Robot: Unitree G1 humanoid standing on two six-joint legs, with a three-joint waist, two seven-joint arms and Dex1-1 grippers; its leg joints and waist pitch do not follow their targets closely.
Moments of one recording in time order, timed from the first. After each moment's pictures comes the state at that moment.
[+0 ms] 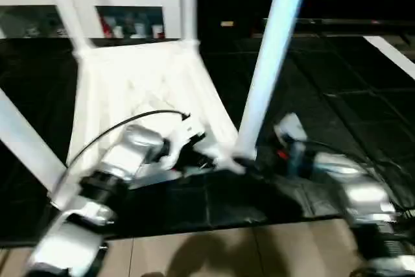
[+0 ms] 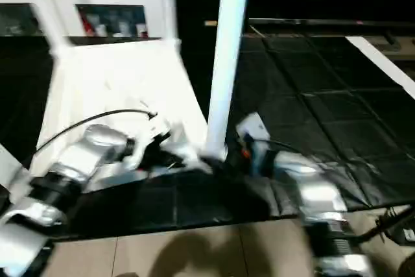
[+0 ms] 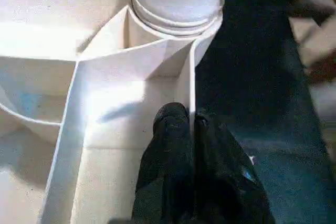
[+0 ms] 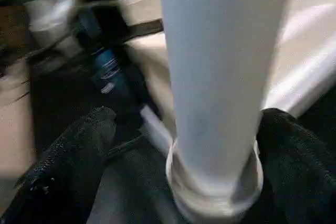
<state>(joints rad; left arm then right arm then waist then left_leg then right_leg) -0.67 0.38 -0.35 0.58 0.00 0.29 -1.33 -0.34 -0.42 0.09 0.23 0.28 0.33 1.19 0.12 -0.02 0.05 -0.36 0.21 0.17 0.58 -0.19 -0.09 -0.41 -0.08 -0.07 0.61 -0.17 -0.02</state>
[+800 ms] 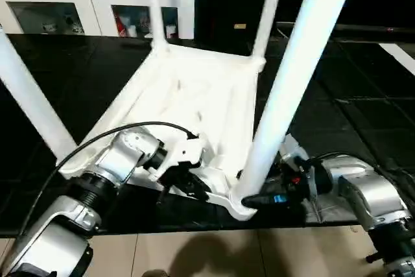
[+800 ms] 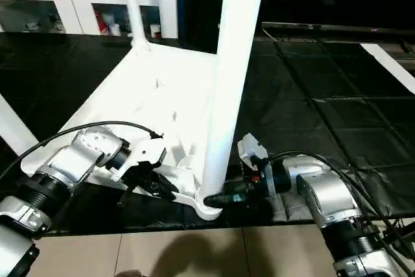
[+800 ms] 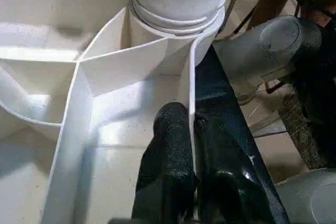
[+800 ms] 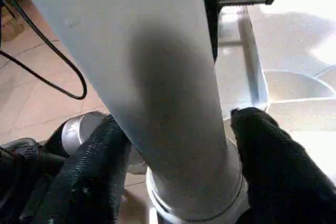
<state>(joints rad) -0.67 0.42 -0.46 0.55 0.01 0.09 -1.54 -0.36 -0.50 0.21 0.25 0.32 0.37 1.44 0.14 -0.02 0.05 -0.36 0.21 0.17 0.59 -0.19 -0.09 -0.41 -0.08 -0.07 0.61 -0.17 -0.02</state>
